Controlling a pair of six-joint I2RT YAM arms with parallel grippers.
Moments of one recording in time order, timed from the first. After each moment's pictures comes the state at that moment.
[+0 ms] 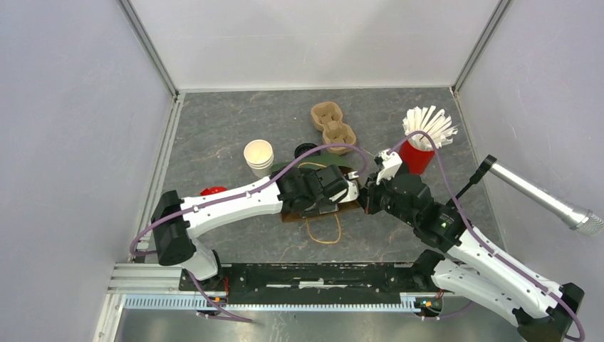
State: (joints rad) left arm -1.17 1.58 1.39 -0.94 -0.43 0.33; right arm 0.80 0.71 0.67 -0.36 0.07 0.42
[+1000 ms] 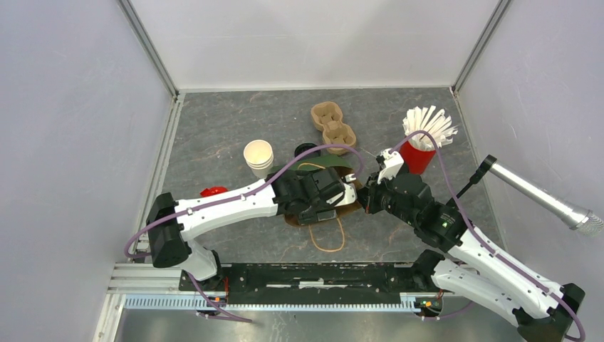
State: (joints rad) left arm -1.17 1.54 1.36 -0.96 -0.38 0.30; right arm 0.80 0.71 0.68 -0.39 0.09 0.45
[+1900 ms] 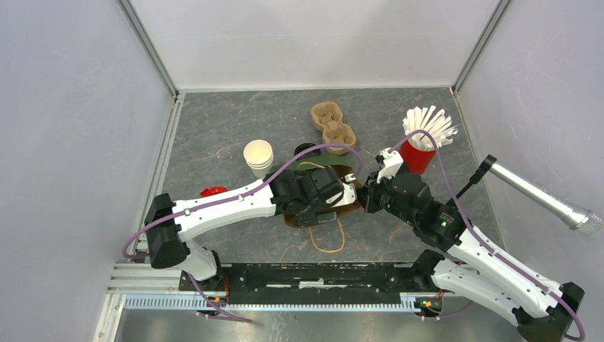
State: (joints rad) left arm -1.17 1.53 1.36 -0.96 -0.36 0.30; right arm 0.80 0.72 0.68 -0.38 0.08 0.45
